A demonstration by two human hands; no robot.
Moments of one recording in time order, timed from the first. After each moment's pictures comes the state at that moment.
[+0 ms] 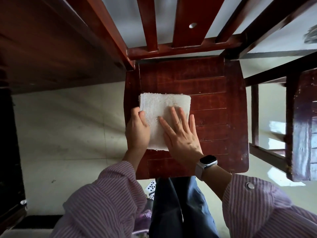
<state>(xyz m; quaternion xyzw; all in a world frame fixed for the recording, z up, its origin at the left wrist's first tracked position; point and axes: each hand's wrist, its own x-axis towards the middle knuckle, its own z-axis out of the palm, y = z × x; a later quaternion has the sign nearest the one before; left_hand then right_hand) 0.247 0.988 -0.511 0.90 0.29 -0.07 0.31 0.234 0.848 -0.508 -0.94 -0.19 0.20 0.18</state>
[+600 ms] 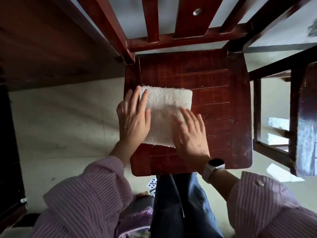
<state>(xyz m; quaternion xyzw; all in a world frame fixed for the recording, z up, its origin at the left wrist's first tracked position) 0.245 1.016 -0.522 0.99 0.03 -0.03 0.15 0.221 0.837 -0.508 -0.95 -0.12 0.15 0.23</state>
